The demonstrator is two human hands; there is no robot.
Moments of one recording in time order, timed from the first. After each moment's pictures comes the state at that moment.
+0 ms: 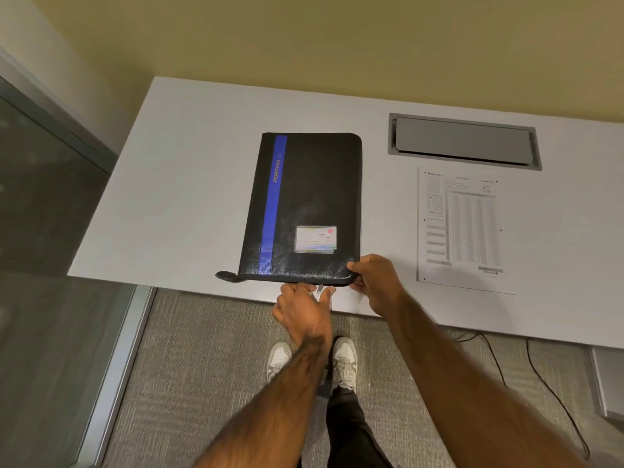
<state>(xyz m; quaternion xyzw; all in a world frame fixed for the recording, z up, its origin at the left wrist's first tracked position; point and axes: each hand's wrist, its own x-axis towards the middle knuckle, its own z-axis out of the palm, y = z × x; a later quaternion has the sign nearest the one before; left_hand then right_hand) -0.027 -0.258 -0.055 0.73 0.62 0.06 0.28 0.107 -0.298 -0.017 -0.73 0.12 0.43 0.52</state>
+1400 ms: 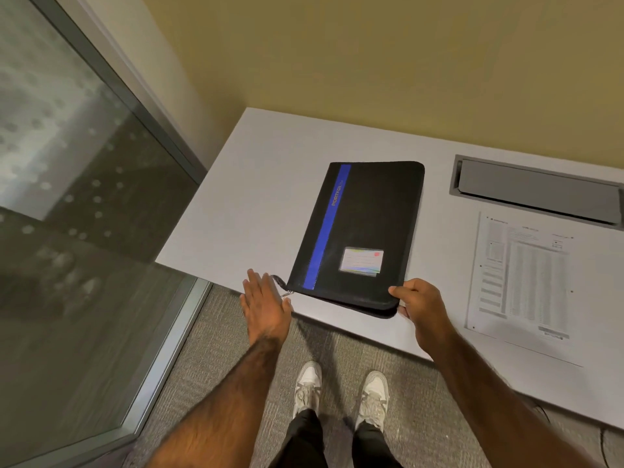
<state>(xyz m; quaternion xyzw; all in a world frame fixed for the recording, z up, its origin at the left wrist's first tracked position) -0.135 -0.137 -0.041 0.78 0.59 -0.04 0.19 0.109 -0.295 0.024 -0.78 -0.04 0.41 0.48</state>
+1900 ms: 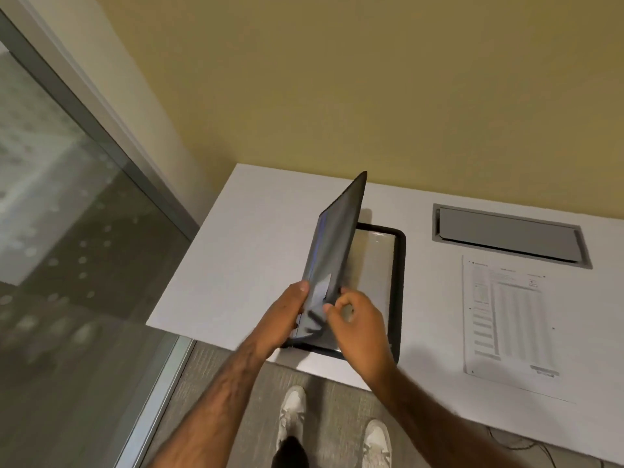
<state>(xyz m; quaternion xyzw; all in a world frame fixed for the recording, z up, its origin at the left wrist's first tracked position) -0.077 -0.076 0.106 0.65 0.41 0.01 0.63 0.031 -0.205 0.120 -0.80 -0.26 0.29 0.45</state>
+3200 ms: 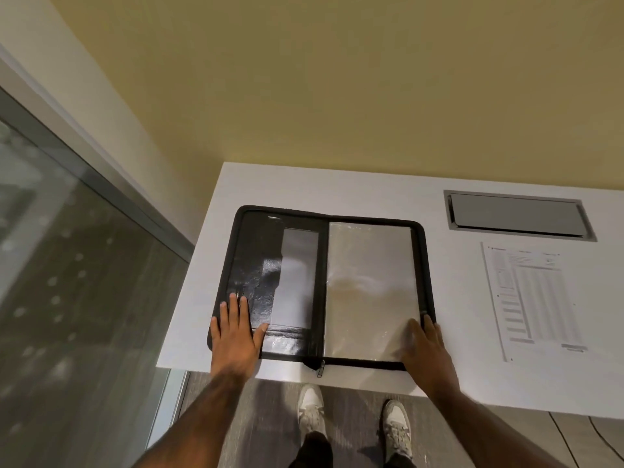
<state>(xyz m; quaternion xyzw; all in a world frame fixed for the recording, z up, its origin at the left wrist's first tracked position) -0.185 0.075 -0.022 0.87 0.44 -0.15 0.15 0.060 -0.233 -0.035 -0.93 -0.24 0.26 0.11</state>
